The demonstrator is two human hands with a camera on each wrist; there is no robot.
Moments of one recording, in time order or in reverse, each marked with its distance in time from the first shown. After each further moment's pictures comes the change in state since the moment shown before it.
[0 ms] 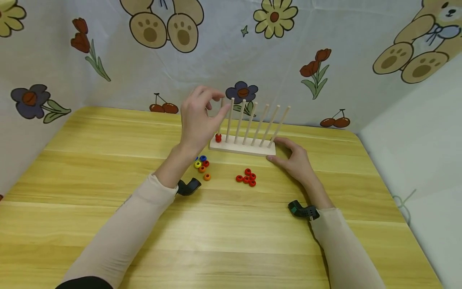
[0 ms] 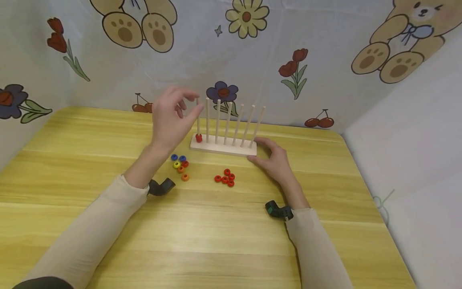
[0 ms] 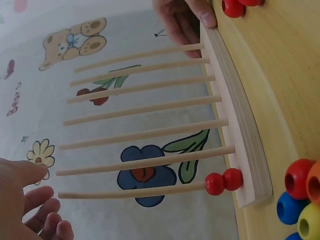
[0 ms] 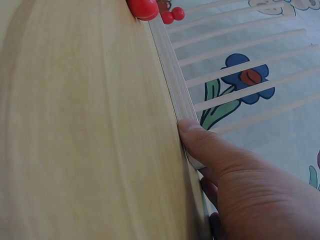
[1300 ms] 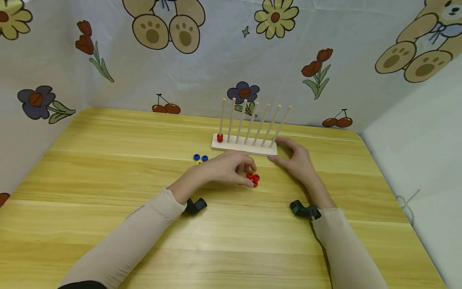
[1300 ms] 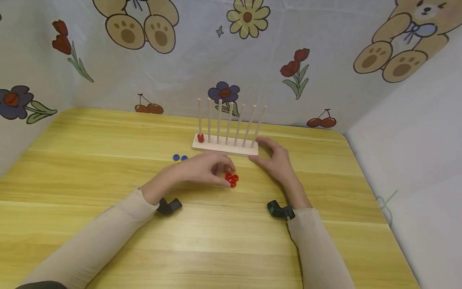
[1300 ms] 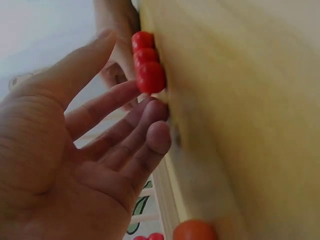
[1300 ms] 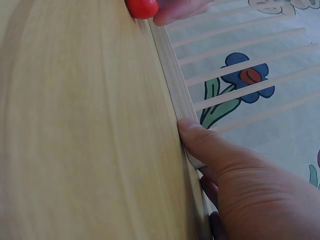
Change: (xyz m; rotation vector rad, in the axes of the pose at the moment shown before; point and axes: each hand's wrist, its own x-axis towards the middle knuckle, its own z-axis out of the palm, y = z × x) left_hand -0.067 0.000 0.038 -0.127 -1.189 -0.099; right_hand 0.001 0.001 -0.001 0.000 -0.001 -0.005
